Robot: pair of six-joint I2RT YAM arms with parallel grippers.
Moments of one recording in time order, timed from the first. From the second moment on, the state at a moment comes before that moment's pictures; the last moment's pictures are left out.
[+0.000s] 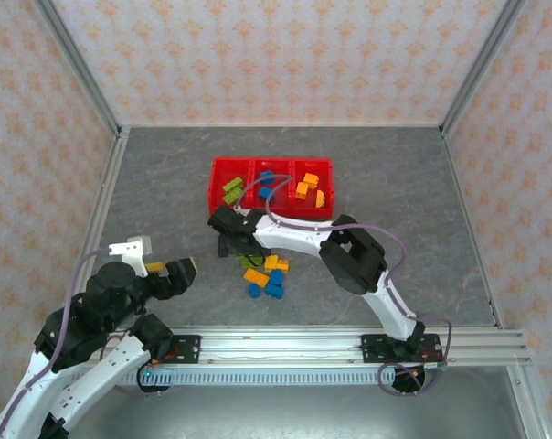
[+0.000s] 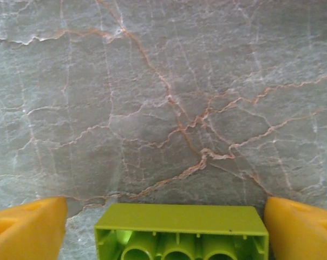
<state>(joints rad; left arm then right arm) -0.61 0.28 0.81 -1.09 -0.17 -0.74 1.03 2.21 1.71 -0.75 0.16 0.92</state>
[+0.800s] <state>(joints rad) -0.61 0.23 0.81 -1.13 -0.15 -0.75 1.04 2.16 1.88 -0.78 0.25 0.71</state>
